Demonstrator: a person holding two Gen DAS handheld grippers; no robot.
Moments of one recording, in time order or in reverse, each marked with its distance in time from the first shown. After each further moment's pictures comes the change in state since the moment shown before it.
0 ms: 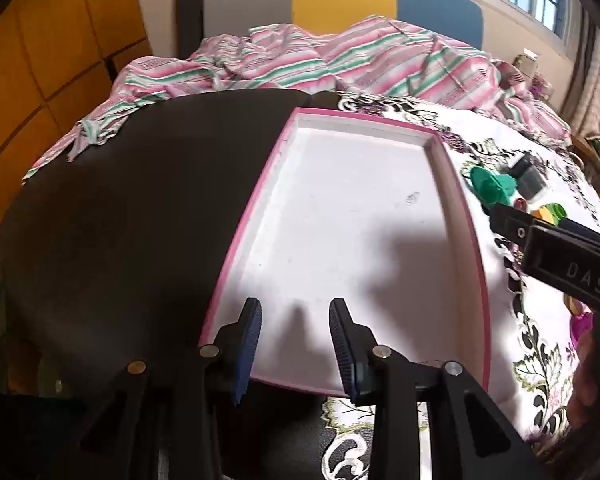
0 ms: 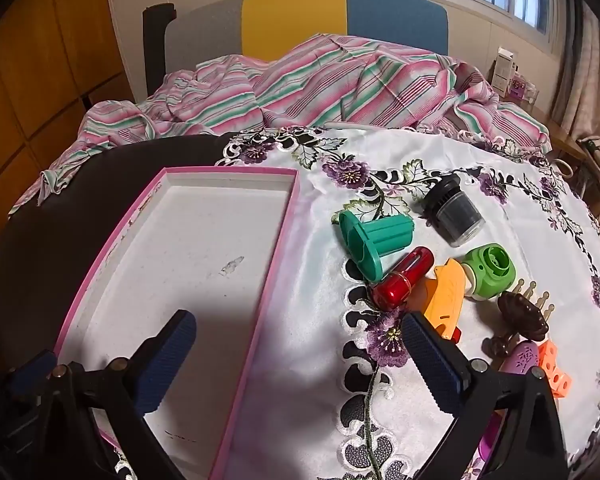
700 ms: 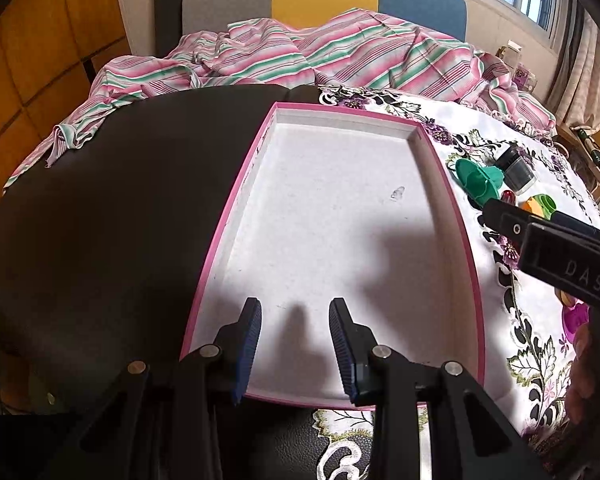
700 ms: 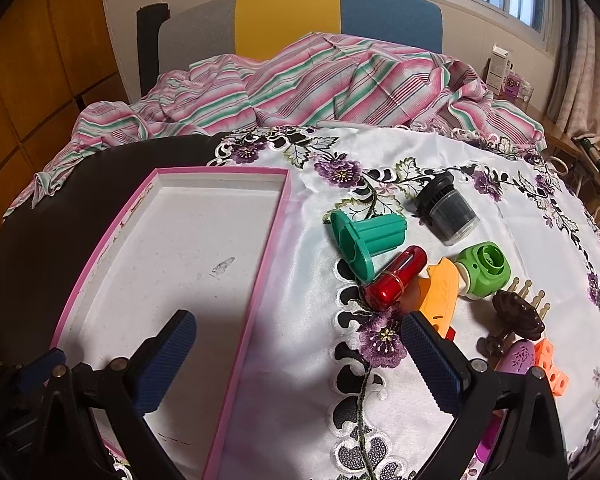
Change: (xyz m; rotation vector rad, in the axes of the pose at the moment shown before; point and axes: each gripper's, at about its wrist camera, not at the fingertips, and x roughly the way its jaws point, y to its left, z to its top) left arm 0.009 -0.003 0.003 0.032 0.017 -0.046; right arm 0.003 -0.004 0.000 0.006 0.002 -0.020
